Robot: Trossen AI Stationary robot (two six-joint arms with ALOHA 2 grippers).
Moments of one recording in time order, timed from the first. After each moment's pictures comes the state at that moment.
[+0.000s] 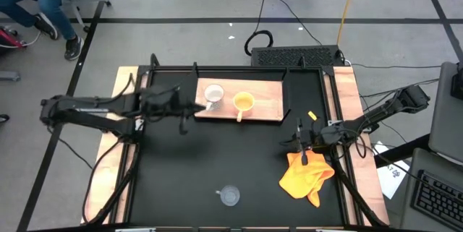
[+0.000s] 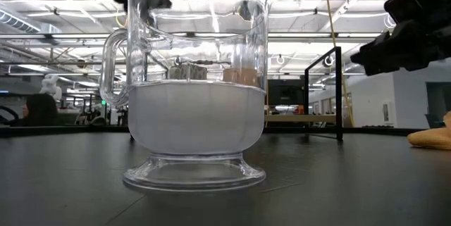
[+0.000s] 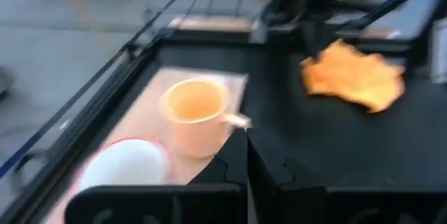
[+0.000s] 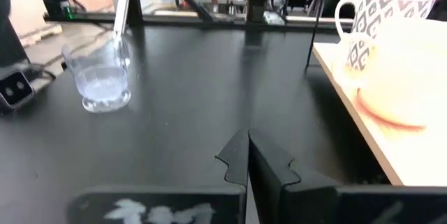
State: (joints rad) left arm 0.08 0.94 0.74 -0.14 -0.07 0.00; right arm 0.38 0.80 0.02 0.58 0.31 0.06
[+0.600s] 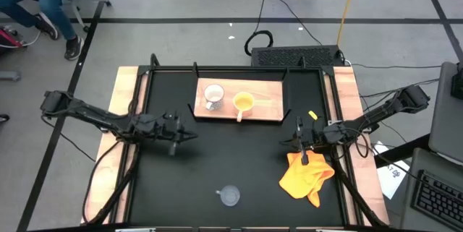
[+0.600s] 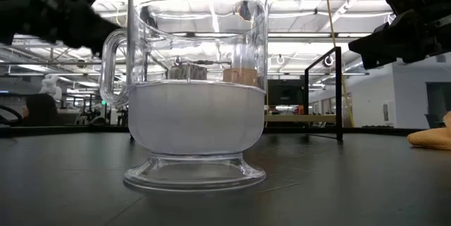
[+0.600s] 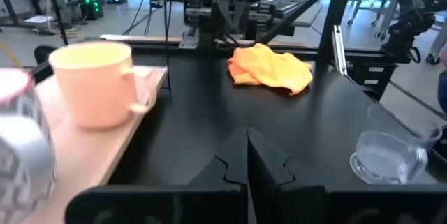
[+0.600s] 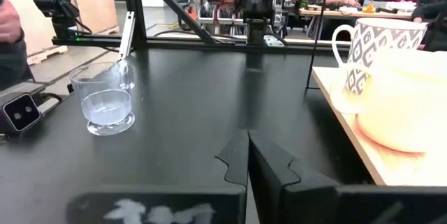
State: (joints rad) left arm -0.17 0.82 0.15 0.54 -0.10 -0.08; right arm 0.38 0.80 0.02 0.66 0.31 0.04
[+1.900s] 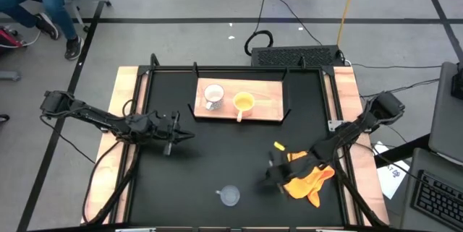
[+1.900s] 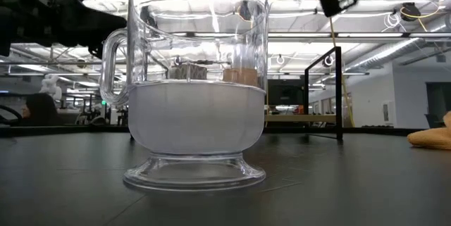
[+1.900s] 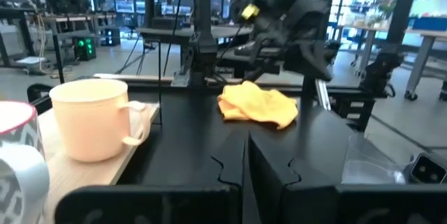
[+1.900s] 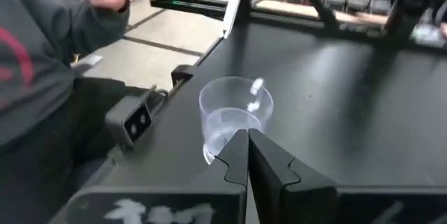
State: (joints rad) left arm -0.18 0.82 0.03 0.83 -0.05 -0.07; right arm 0.58 1.48 0.65 0.49 0.20 0.08
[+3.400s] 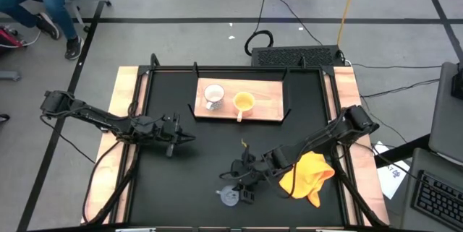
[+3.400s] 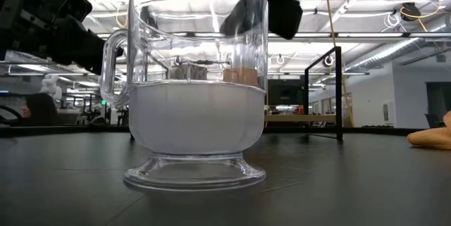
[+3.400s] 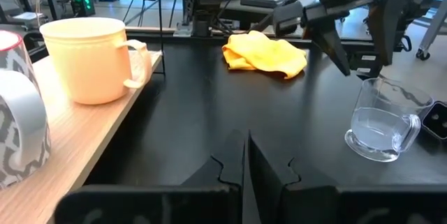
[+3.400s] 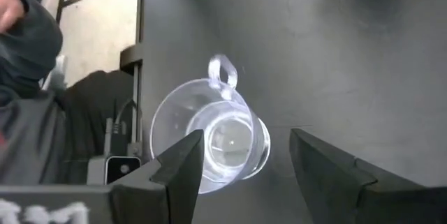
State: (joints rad) left arm -0.18 0.82 0.03 0.65 -0.06 -0.08; right arm 0.43 1.87 1.37 -0.32 0.02 0.65
